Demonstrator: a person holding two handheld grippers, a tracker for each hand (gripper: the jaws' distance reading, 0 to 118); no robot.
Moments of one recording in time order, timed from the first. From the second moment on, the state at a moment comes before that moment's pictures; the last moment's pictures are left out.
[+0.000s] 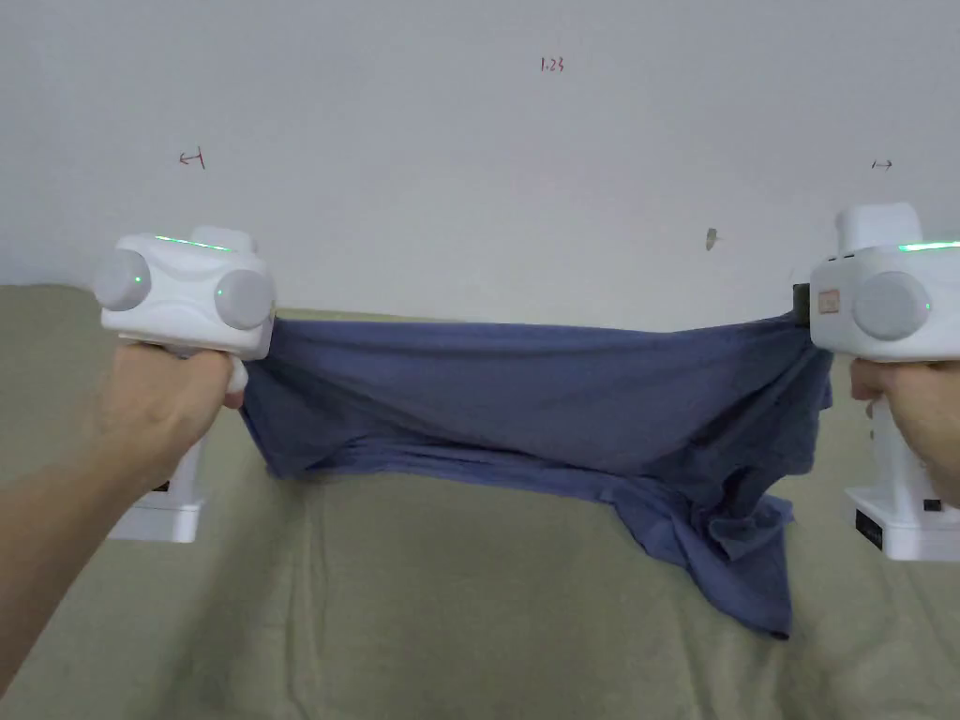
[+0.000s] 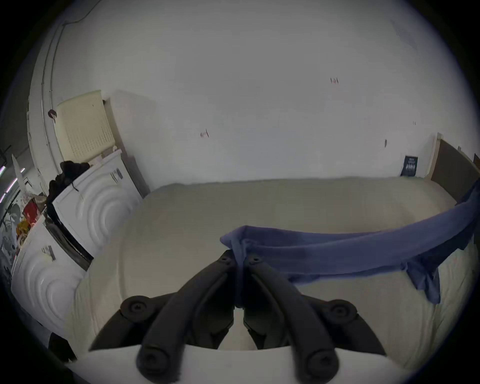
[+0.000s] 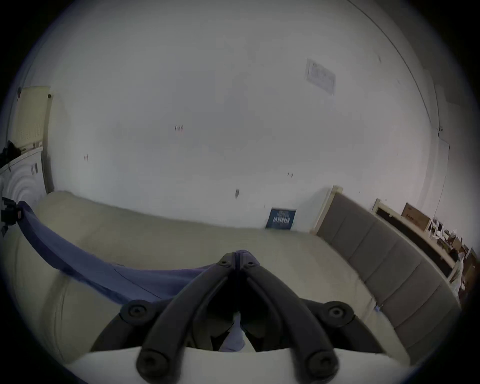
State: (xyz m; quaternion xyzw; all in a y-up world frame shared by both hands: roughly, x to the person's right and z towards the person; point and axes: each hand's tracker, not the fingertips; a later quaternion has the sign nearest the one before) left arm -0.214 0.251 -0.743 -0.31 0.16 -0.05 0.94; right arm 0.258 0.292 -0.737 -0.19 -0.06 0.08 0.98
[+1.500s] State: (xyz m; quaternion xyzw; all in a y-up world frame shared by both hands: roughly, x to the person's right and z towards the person) left arm -0.226 0.123 -0.248 -0.42 0.03 0.00 0.91; right arm 0.318 0.104 -0.248 -0.42 0.03 0.05 0.91
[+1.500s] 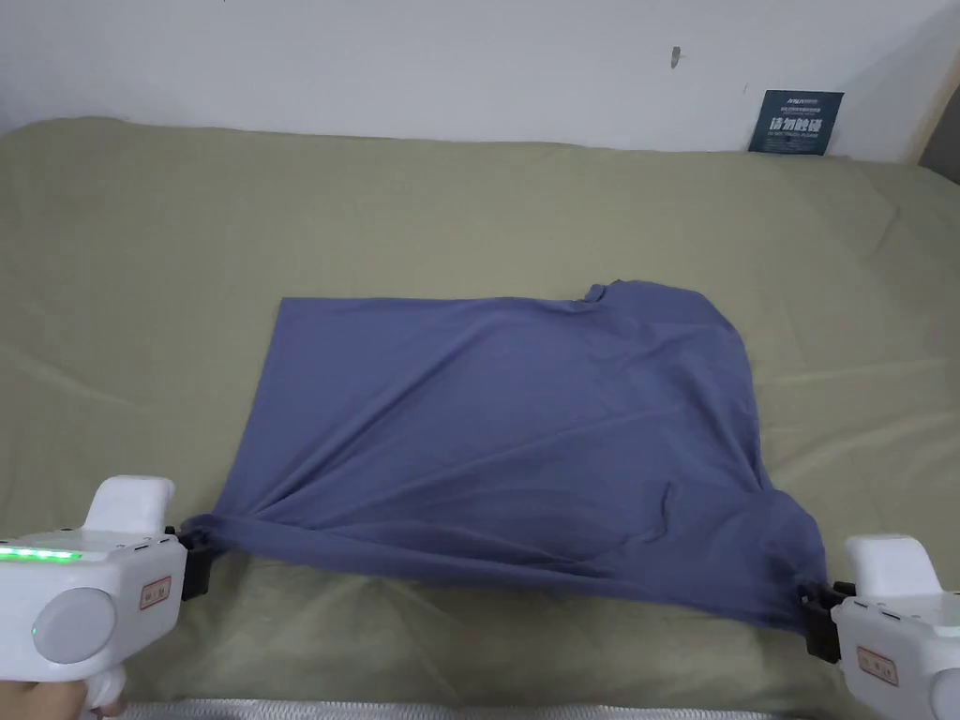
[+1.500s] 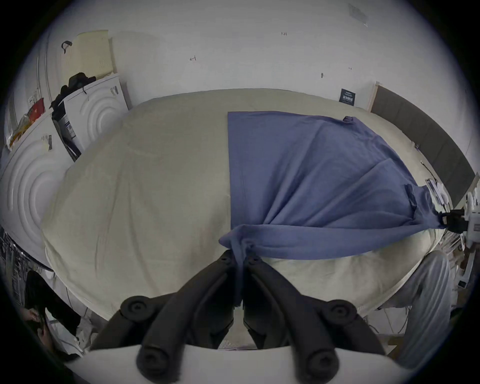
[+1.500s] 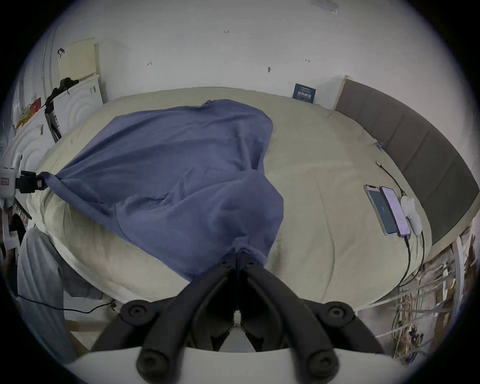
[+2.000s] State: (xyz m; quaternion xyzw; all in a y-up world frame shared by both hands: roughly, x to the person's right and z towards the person) left arm -0.226 0.129 -0.230 -0.42 0.03 0.03 0.91; right arm 0.328 0.107 -0.241 -0.43 0.03 -0.01 0.90
